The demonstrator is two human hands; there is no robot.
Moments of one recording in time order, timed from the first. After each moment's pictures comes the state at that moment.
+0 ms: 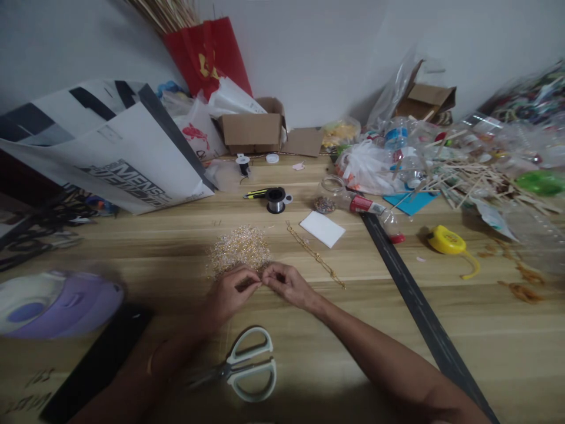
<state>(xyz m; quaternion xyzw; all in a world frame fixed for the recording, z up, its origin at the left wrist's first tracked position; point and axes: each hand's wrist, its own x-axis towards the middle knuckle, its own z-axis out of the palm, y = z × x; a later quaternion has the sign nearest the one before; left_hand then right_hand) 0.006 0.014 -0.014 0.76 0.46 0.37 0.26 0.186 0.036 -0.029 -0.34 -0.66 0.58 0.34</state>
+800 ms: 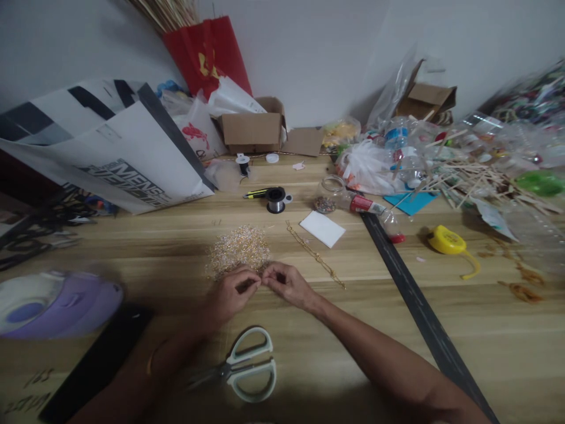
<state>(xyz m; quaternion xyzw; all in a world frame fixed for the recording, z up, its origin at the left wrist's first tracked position) 0.008 0.013 -0.008 0.77 0.45 0.35 0.28 0.185 0.036 -0.030 -0.35 -0.66 0.57 0.34</state>
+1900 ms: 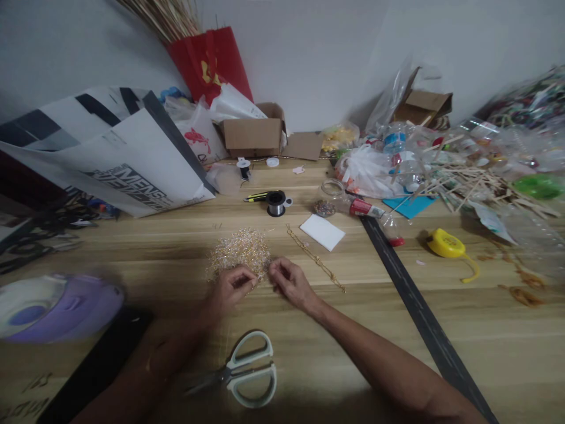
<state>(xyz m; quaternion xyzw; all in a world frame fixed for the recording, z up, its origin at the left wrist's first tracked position) 0.000 0.023 -0.020 0.68 0.48 0.39 0.40 0.183 0.037 -0.034 -0.40 -0.57 0.59 0.40</state>
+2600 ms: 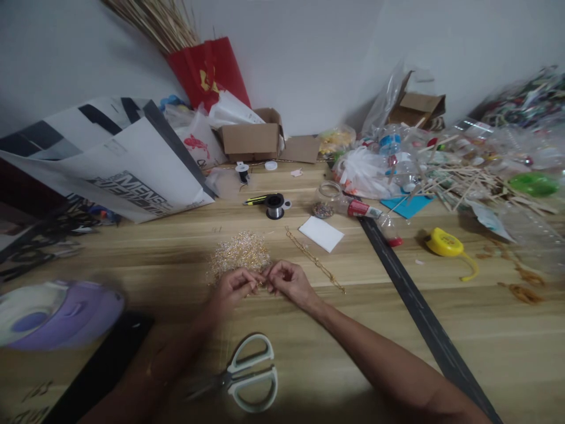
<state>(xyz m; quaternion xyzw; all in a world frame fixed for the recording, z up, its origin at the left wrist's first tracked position) 0.000 0.024 -0.023 0.58 0.43 0.41 0.56 0.184 0.038 -0.029 -0.34 -0.54 0.64 0.43</state>
